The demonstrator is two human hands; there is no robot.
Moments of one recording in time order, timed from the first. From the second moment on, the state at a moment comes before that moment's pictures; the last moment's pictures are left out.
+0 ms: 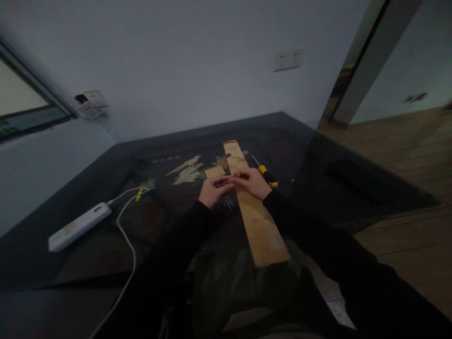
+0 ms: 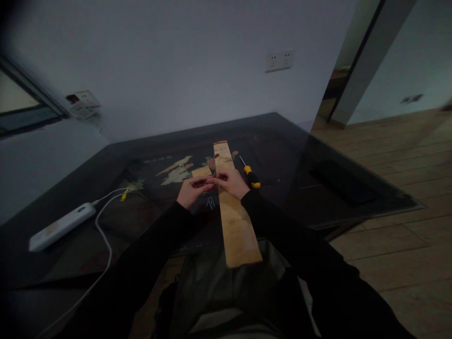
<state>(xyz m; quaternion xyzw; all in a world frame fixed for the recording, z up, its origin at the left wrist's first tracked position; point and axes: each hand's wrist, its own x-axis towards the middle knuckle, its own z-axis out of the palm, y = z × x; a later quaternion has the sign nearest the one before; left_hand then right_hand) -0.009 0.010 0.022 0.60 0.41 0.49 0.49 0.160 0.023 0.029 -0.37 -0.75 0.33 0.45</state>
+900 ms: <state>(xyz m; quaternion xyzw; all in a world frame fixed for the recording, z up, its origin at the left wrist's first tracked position) -0.016 0.018 0.015 0.63 0.41 0.50 0.43 0.162 0.021 0.032 -0.33 -0.74 0.42 0.41</state>
